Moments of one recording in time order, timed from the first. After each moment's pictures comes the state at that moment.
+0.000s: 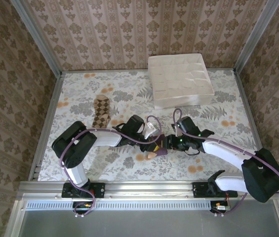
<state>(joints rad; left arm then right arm) -0.85 1.75 0.79 0.11 0.68 -0.10 0.53 1.24 0.58 -0.36 -0.34 0.65</state>
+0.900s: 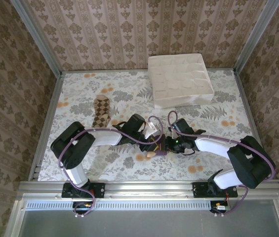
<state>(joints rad) -0.86 1.72 0.82 0.00 0.60 0.06 0.55 1.42 0.58 -0.25 -0.37 0.71</state>
